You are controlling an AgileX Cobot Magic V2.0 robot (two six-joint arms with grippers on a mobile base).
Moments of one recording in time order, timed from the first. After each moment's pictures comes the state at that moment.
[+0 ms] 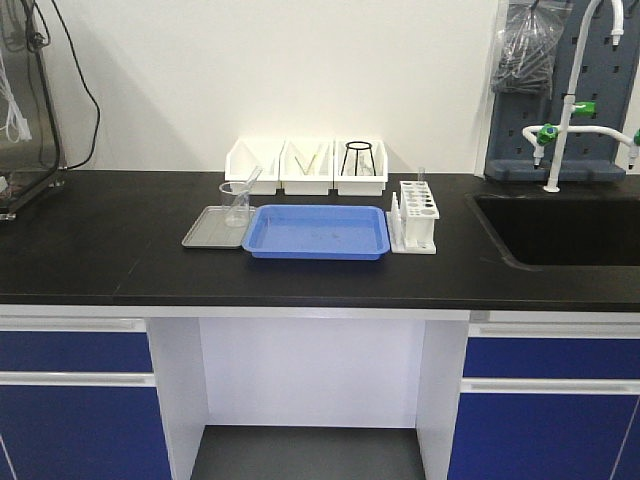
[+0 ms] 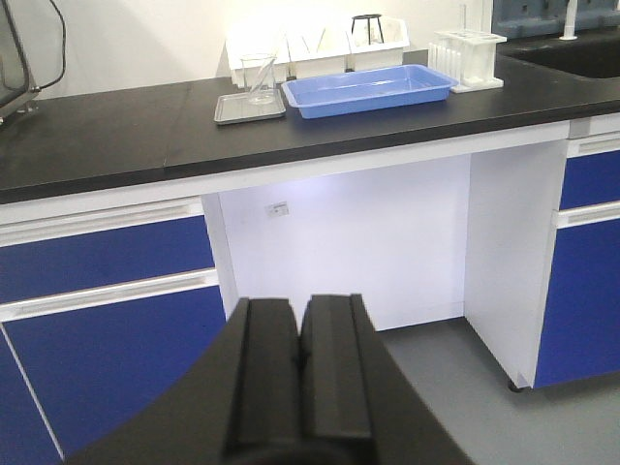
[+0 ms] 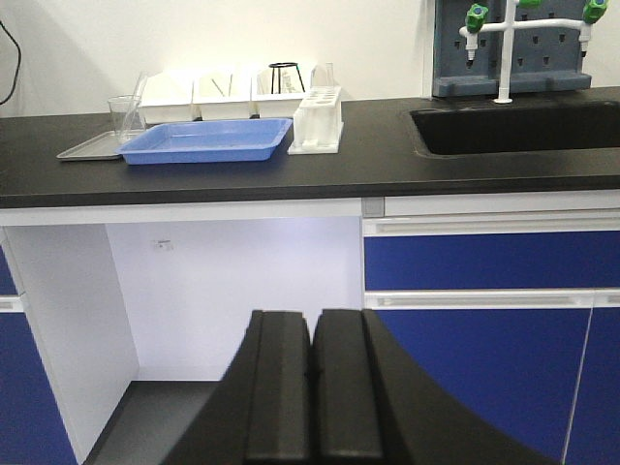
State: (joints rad) left arm -0.09 -0.01 0.03 -0.15 0.18 0.21; right arm 0.07 -0.01 0.03 -0.09 0.14 0.13
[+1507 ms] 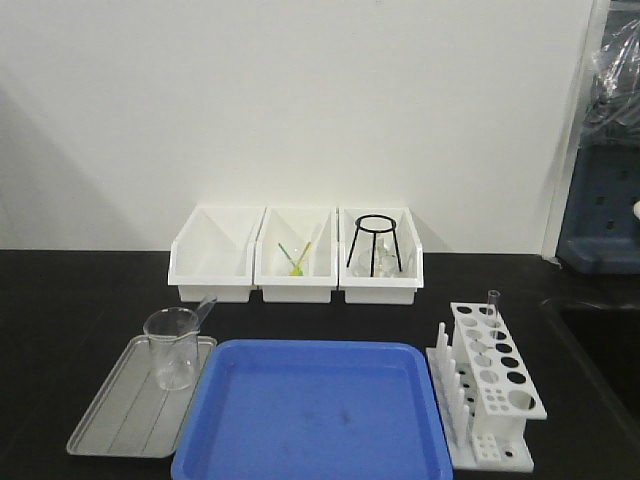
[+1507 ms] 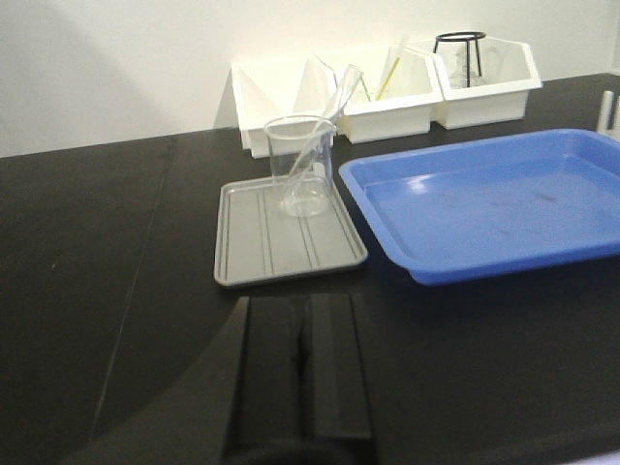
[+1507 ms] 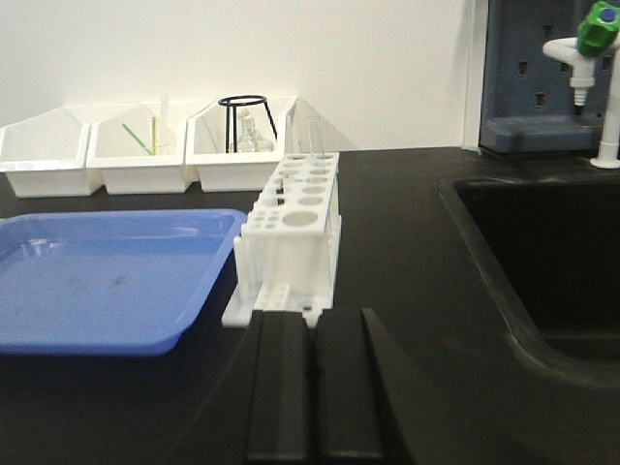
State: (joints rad) left arm -0.09 -0.01 0.03 -0.15 0.18 0.21; right arm 0.07 -0.01 0.03 -0.09 0.14 0.13
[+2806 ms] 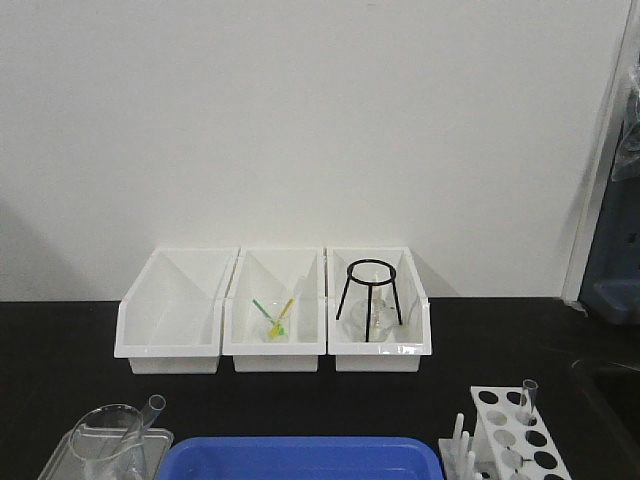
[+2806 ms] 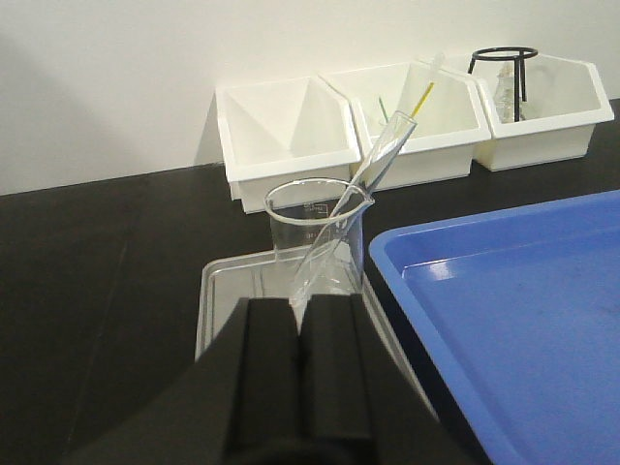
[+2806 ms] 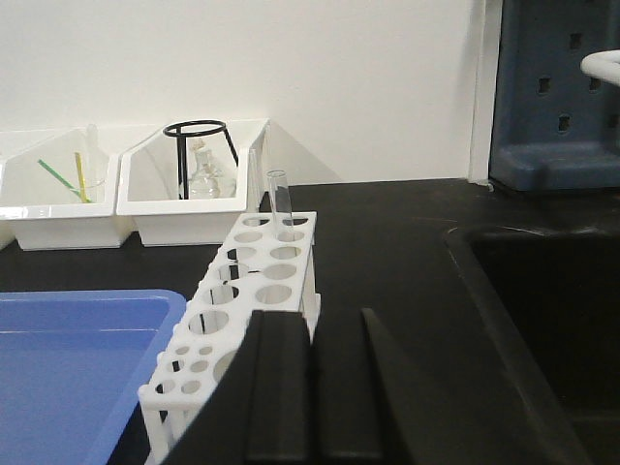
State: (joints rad) left arm -0.09 -0.01 0.03 -0.15 0.18 0.21; right arm 0.07 -0.01 0.03 -0.09 0.14 0.13
